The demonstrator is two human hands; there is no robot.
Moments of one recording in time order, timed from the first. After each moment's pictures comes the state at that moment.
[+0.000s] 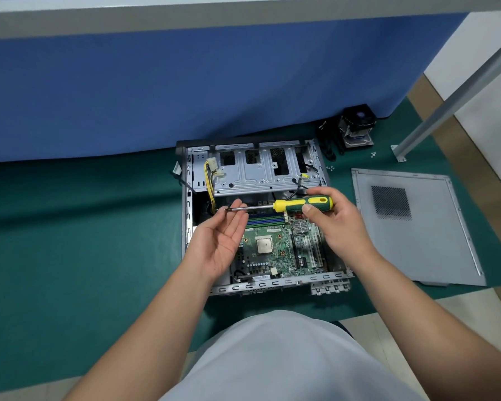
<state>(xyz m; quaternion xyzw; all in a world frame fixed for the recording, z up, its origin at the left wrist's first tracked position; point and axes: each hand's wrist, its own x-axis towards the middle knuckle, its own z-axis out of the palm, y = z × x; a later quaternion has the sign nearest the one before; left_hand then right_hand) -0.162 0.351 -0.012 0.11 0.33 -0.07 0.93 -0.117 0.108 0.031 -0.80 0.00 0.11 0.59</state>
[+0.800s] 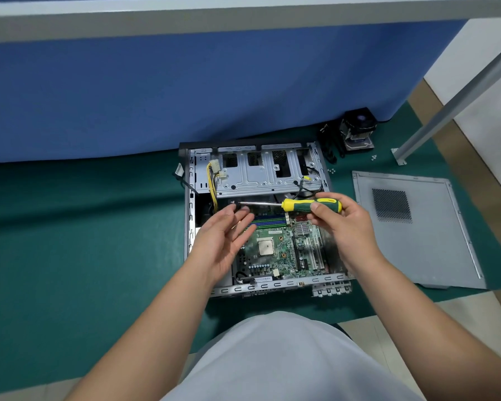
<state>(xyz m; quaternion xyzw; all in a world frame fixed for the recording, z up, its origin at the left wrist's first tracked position) -0.162 0.352 -0.015 0.29 0.33 -0.07 0.89 -0.116 0.109 0.029 -0.69 0.11 0.10 0.71</state>
